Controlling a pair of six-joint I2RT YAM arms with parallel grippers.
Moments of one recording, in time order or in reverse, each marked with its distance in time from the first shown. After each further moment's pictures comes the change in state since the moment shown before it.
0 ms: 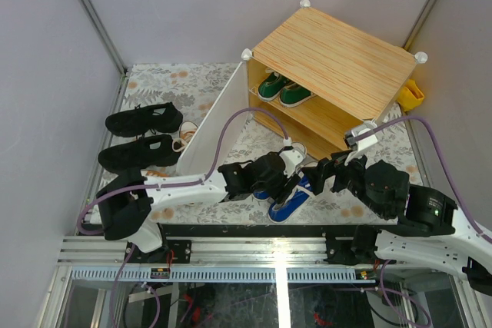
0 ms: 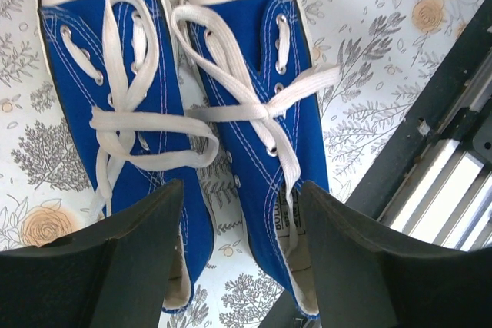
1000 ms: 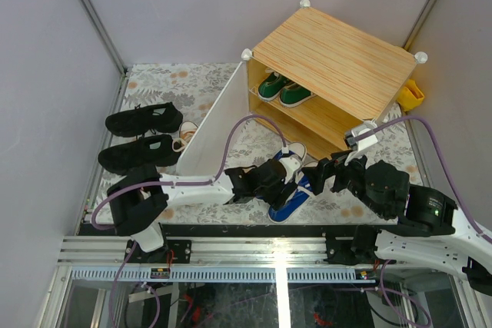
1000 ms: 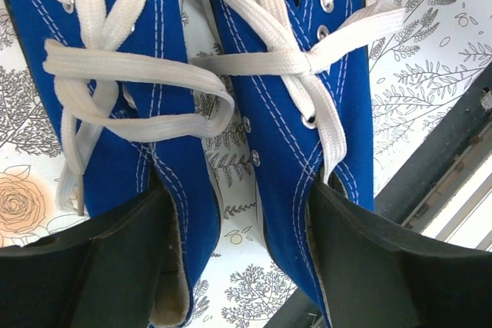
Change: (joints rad) left arm -0.003 0.077 -0.048 -0.018 -0.024 -0.048; right arm 0.000 0.002 0.000 0.000 0.000 0.000
